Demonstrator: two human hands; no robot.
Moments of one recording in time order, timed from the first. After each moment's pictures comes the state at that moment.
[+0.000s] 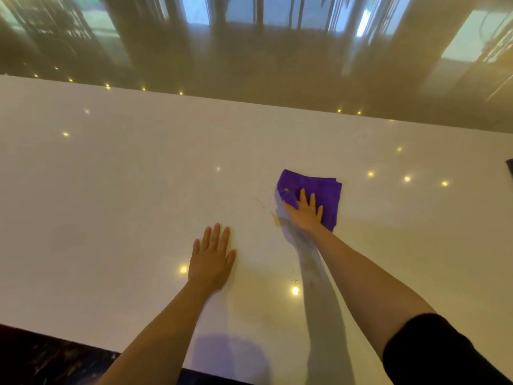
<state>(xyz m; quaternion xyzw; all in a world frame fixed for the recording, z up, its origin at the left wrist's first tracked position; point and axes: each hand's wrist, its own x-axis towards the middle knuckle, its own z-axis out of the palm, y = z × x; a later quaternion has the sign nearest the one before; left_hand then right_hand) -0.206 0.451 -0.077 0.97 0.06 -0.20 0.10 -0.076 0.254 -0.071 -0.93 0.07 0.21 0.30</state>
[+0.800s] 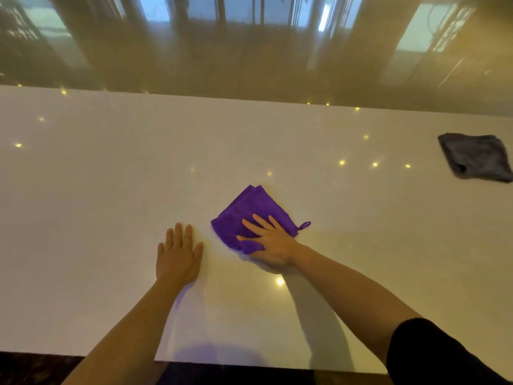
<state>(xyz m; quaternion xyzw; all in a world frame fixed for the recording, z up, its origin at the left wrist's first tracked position) -0.217 0.419 -0.068 0.97 0.10 -0.19 0.12 -0.156 0.186 -0.084 -0.90 -0.36 0.22 0.11</state>
